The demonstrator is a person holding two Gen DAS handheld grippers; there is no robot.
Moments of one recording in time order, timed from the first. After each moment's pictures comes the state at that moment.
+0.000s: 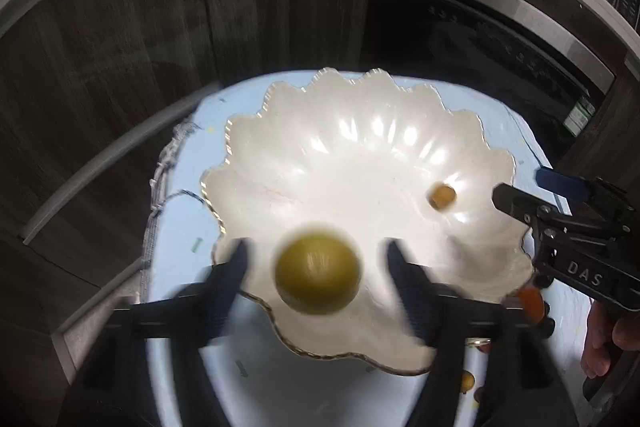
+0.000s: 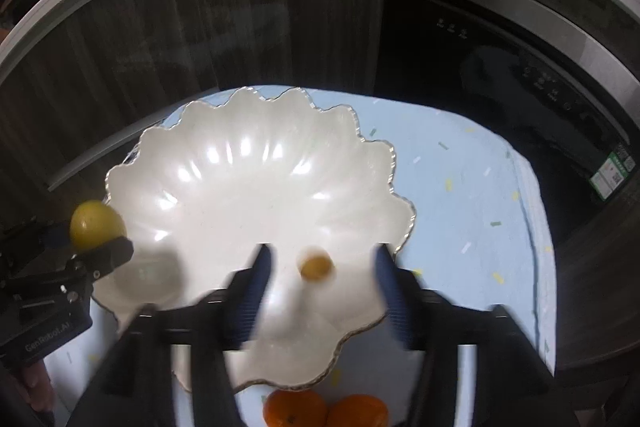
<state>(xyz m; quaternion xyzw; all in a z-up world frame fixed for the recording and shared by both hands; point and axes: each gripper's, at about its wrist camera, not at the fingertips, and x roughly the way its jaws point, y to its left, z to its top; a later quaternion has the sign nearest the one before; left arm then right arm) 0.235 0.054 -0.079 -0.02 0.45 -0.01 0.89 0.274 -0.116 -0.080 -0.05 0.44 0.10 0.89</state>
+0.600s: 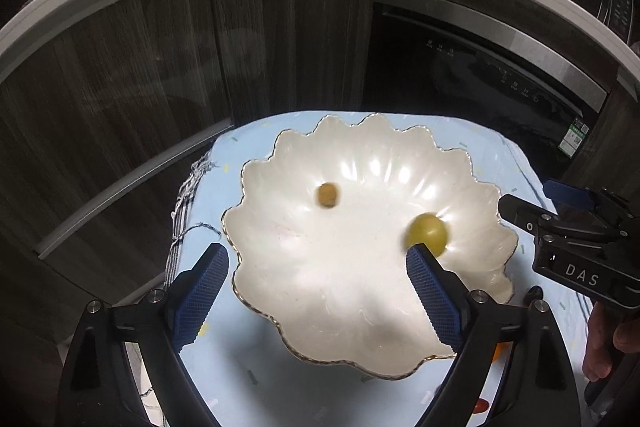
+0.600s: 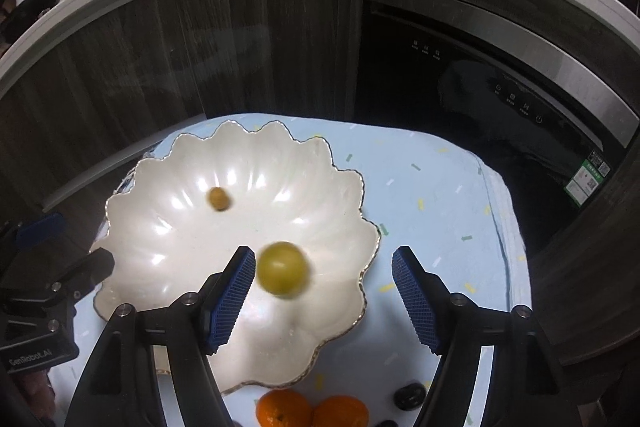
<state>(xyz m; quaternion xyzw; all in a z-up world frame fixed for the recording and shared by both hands) 0.226 0.049 -0.046 -0.01 0.41 -0.01 0.91 0.270 -0.126 -0.055 -0.05 0.41 0.08 0.91</state>
